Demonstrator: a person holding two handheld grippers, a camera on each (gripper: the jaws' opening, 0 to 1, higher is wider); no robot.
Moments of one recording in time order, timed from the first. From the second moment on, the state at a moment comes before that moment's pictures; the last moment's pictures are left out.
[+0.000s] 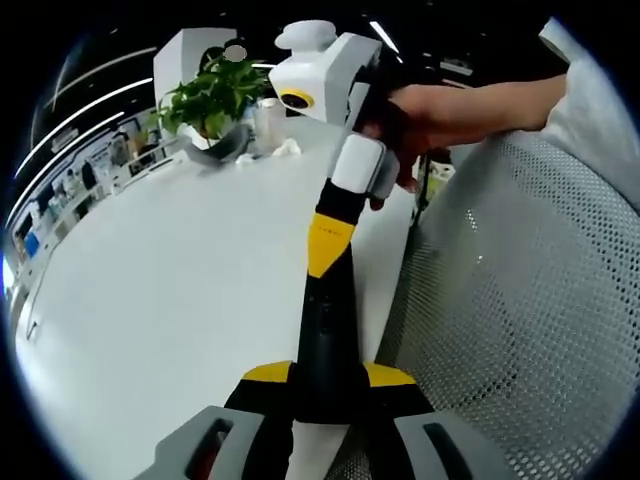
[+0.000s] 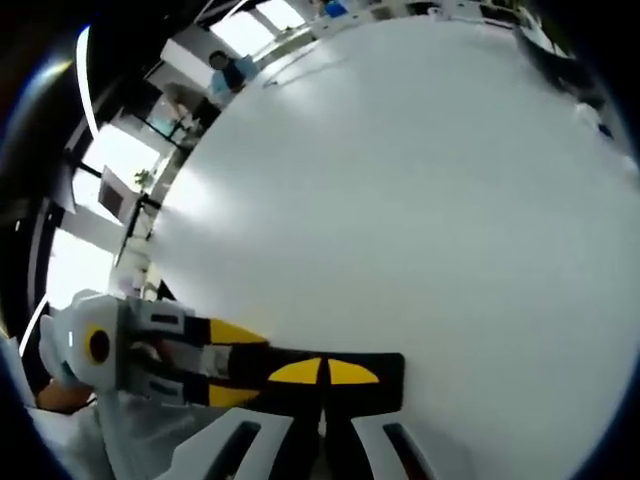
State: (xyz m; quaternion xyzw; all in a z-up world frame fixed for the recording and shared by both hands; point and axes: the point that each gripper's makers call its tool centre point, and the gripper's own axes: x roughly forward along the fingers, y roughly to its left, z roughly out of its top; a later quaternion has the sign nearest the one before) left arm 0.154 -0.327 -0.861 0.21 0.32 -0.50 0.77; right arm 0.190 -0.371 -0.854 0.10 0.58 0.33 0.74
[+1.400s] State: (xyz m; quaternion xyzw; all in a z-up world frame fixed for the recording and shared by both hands) left arm 0.153 -0.327 -0.860 0.20 0.32 -0.50 0.78; right arm 0.192 -0.371 -0.852 0.13 0.58 0.32 0.74
